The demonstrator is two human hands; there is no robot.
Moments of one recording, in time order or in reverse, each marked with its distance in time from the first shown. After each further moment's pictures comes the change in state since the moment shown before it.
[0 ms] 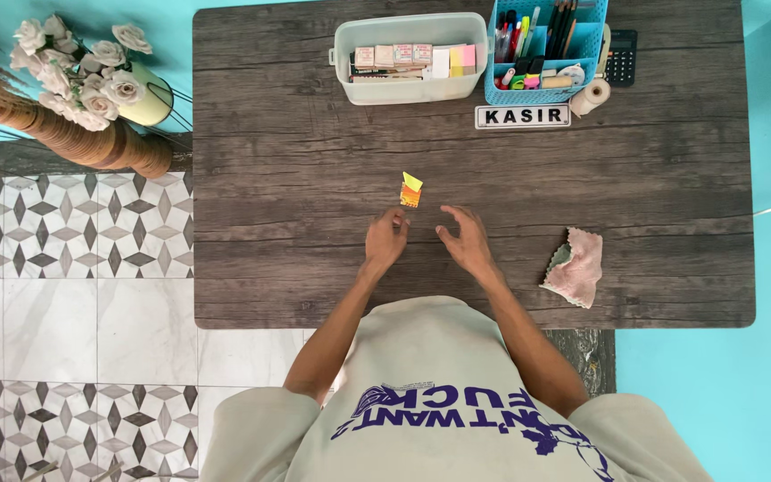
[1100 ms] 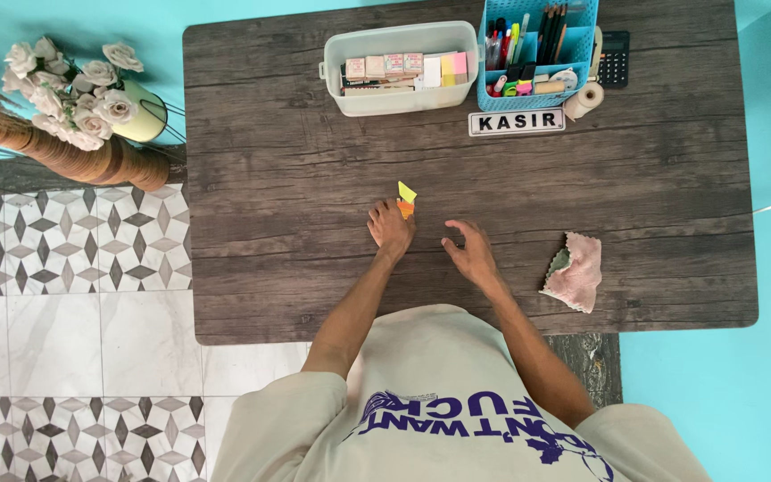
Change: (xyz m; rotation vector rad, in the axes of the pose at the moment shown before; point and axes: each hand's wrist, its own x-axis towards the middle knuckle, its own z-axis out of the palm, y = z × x) left_hand 0.057 0.004 0.045 0.455 -0.017 -0.174; right_hand 0.000 0.017 -0.005 -0.018 -0.016 0.139
